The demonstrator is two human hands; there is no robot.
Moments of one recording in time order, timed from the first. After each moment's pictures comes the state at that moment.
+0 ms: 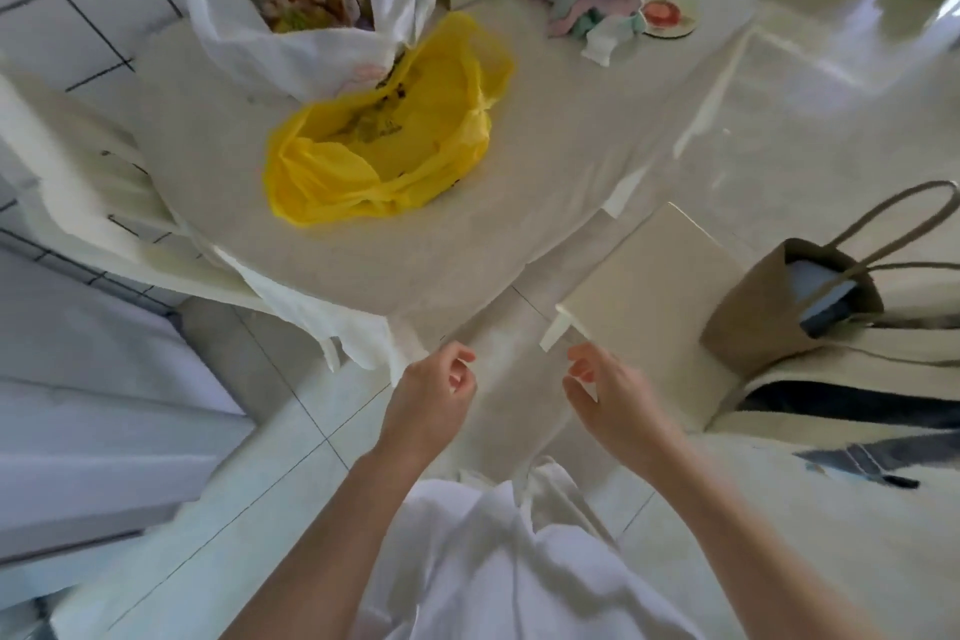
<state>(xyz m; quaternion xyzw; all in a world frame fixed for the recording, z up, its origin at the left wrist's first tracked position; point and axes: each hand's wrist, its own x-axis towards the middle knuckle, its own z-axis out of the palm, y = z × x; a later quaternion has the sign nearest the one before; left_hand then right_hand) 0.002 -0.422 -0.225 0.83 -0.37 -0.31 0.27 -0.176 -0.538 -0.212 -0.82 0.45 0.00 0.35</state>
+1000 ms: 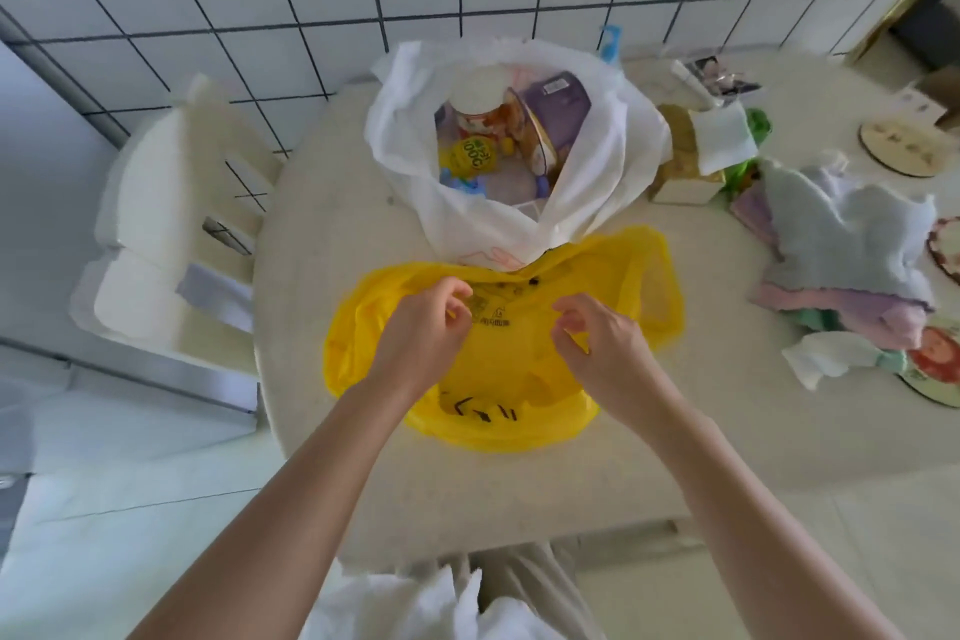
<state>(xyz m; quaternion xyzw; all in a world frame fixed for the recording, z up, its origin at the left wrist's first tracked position) 0.290 -0.668 -0.189 0.91 -0.19 -0.12 0.35 0.196 -0.854 -0.173 -0.93 0.13 0.01 0.34</state>
